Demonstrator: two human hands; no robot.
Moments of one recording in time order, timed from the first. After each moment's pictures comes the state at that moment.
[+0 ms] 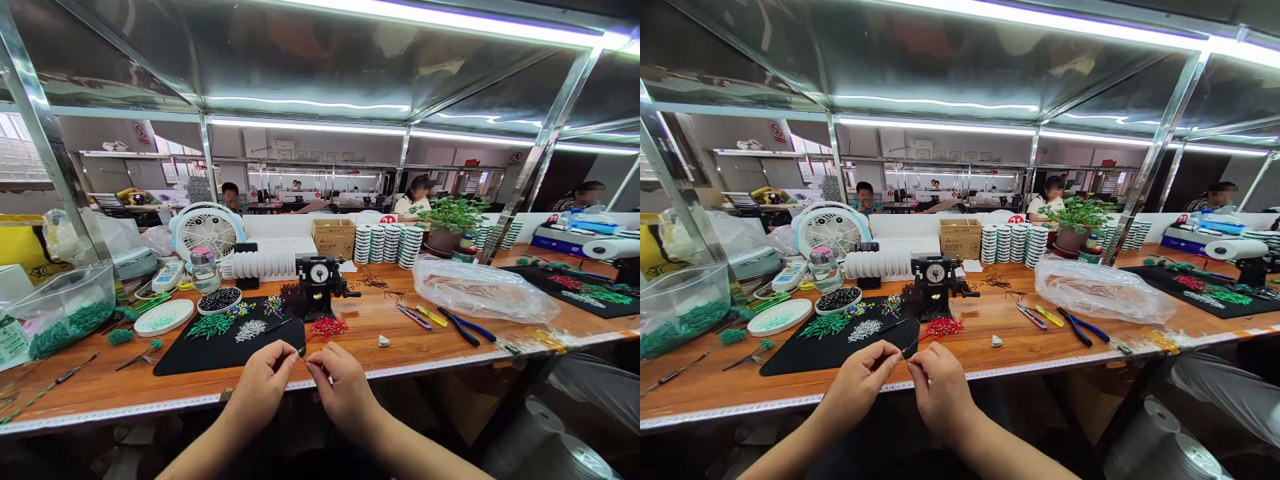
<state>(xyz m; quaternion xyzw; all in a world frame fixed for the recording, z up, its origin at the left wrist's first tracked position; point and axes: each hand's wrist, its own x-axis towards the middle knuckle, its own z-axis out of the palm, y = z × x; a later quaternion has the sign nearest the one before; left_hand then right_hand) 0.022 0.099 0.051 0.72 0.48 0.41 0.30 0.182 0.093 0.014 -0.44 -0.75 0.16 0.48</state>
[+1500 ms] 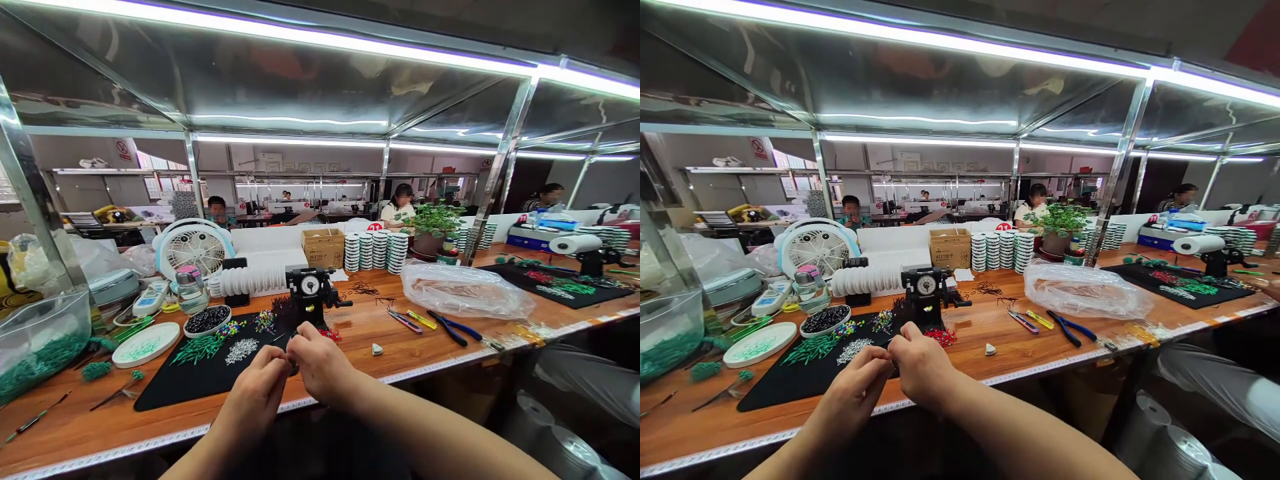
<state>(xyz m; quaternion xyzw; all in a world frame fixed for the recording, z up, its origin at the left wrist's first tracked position) 0.005 0.122 0.040 0.86 0.33 0.38 0.11 0.177 0.130 0.053 -0.37 -0.84 0.04 0.38</state>
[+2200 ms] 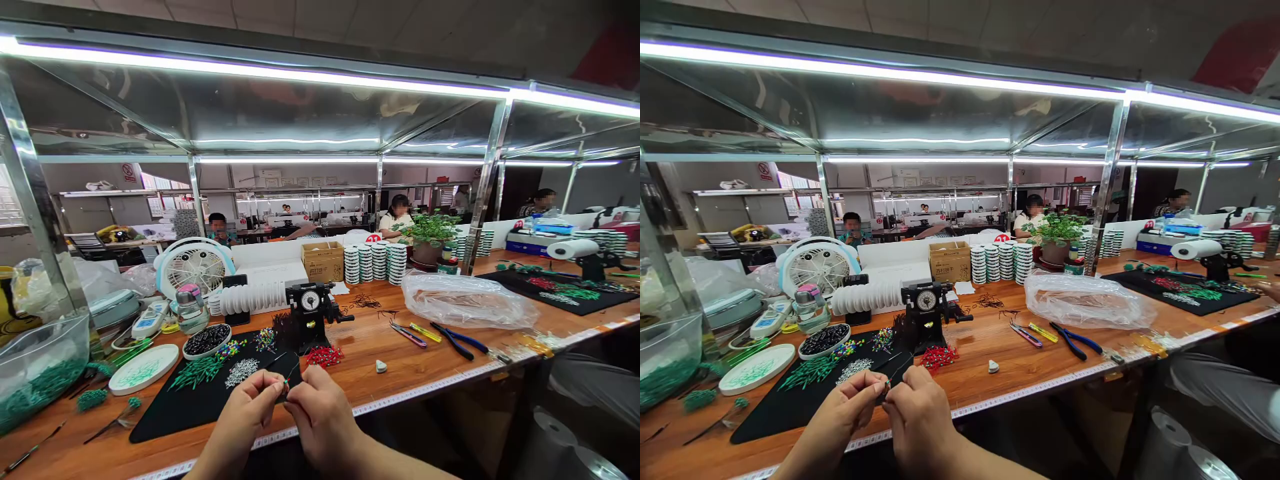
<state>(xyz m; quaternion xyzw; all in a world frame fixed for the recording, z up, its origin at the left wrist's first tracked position) 0.008 0.124 0.047 0.57 0.43 0.47 0.52 0.157 0.106 0.019 -0.40 -0.77 0.09 0.48</state>
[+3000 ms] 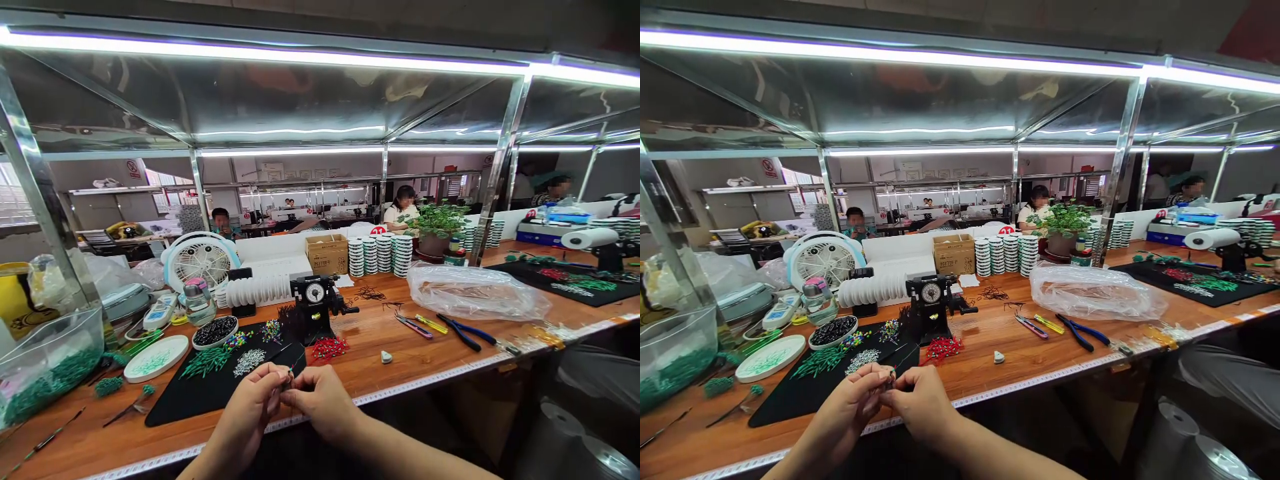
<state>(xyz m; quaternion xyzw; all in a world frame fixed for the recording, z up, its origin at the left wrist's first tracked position) 0.006 0.123 0.043 0.51 0.44 0.48 0.57 0.148 0.115 0.025 -0.45 -0.68 0.38 0.44</state>
